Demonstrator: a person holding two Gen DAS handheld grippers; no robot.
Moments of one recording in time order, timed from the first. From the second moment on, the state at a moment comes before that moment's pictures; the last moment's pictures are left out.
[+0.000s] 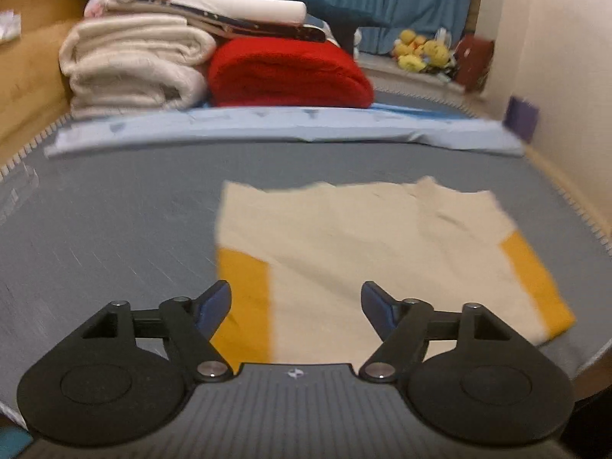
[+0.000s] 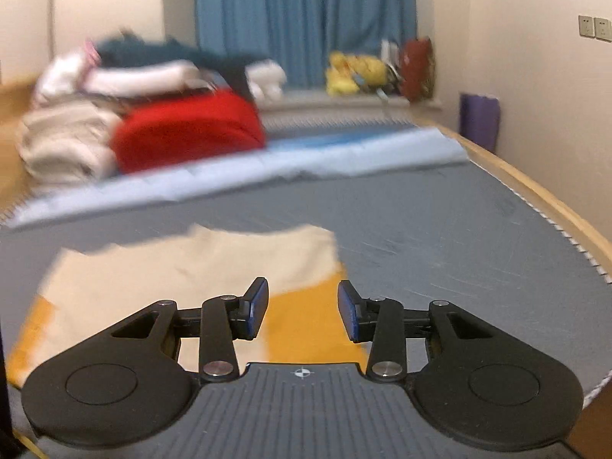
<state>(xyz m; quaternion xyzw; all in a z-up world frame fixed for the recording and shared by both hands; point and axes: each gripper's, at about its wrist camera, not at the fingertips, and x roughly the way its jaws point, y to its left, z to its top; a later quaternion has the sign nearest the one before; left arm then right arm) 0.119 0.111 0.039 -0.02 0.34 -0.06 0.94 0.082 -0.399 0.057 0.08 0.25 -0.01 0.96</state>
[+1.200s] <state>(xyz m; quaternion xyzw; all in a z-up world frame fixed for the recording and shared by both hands) 0.146 0.176 -0.112 -0.36 0.46 0.07 0.81 0.068 -0.357 -0.001 0.06 0.30 0.03 0.95</state>
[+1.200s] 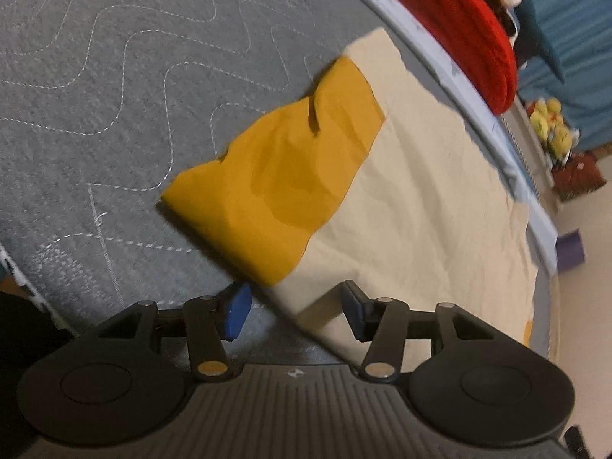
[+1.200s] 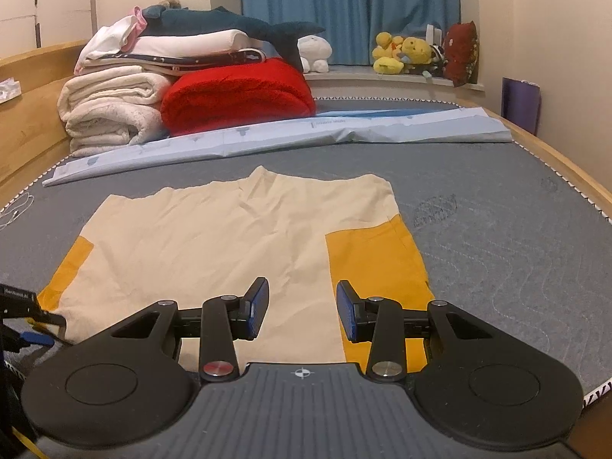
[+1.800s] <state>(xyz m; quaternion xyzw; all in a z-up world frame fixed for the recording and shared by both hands) 0.171 0.168 -0.119 -0.39 0.39 0.11 0.83 0.068 -0.348 -0.011 0.02 0.31 0.02 0.95</state>
